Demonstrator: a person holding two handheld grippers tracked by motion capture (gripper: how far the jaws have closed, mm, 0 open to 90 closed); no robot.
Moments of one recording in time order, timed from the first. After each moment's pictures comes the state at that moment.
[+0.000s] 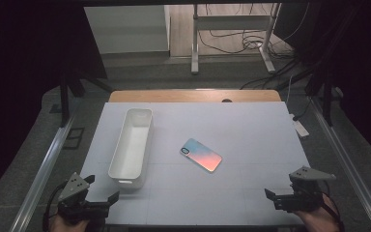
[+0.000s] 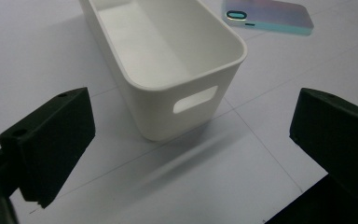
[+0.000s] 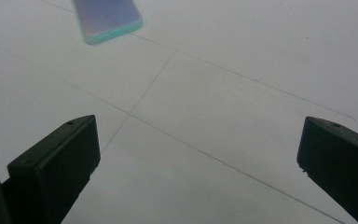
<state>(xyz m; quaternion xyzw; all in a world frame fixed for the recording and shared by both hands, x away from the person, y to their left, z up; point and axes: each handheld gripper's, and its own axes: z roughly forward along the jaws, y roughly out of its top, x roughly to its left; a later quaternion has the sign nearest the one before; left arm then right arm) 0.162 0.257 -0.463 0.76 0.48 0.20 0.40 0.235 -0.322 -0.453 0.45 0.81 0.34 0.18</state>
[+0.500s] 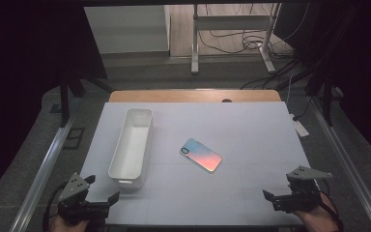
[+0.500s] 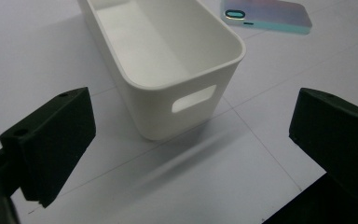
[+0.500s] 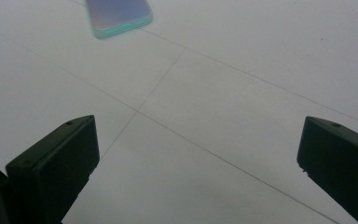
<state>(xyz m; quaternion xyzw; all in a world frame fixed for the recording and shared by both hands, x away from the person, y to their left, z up) 0.162 0.257 -0.464 0.76 0.48 0.19 0.40 0.237 -0.319 -0.453 0.44 0.82 0.33 0.17</state>
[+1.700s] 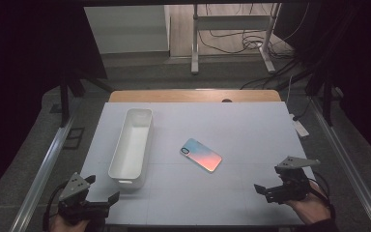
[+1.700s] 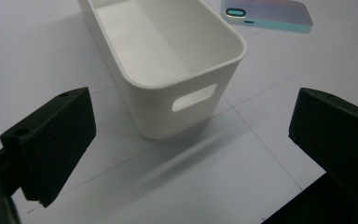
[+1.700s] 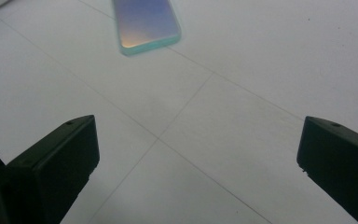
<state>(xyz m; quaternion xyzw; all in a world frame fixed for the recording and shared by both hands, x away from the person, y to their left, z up) 0.163 0.256 -0.464 0.76 0.48 0.19 0.40 0.263 -0.300 -0.448 0.40 0.84 0.35 0.13</state>
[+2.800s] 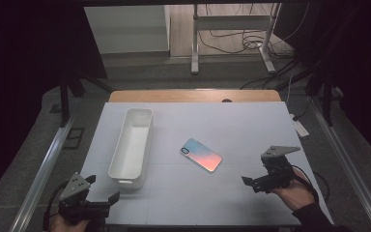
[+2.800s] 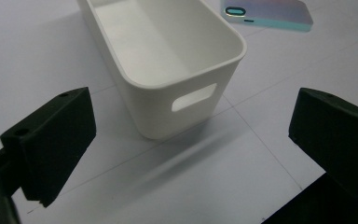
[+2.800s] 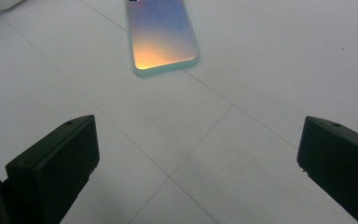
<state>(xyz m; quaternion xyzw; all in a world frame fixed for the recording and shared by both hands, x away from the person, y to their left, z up) 0.164 0.256 -0.464 0.76 0.48 0.19 0.39 0.292 -0.266 -0.443 0.37 0.86 0.33 0.12</state>
